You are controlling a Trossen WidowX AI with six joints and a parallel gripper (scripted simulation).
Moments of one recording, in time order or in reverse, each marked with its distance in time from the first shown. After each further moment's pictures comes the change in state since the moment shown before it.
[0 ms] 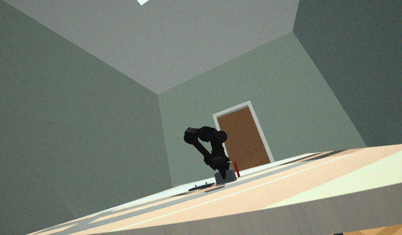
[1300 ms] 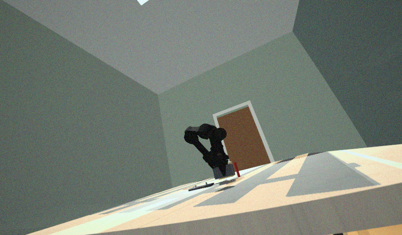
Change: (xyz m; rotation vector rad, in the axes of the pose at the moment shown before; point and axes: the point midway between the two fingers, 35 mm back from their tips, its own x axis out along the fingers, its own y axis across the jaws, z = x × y) arm -0.014 0.005 0.000 -0.007 -0.005 0.001
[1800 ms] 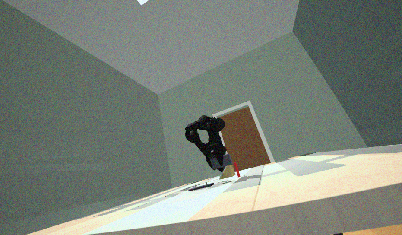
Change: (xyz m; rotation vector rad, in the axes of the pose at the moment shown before) arm -0.047 0.005 -0.002 -0.006 0.008 0.004
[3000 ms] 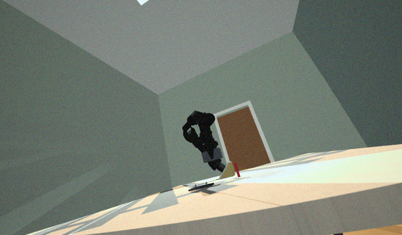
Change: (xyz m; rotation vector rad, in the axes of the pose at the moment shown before) arm -0.043 -0.003 0.038 0.010 0.006 -0.006
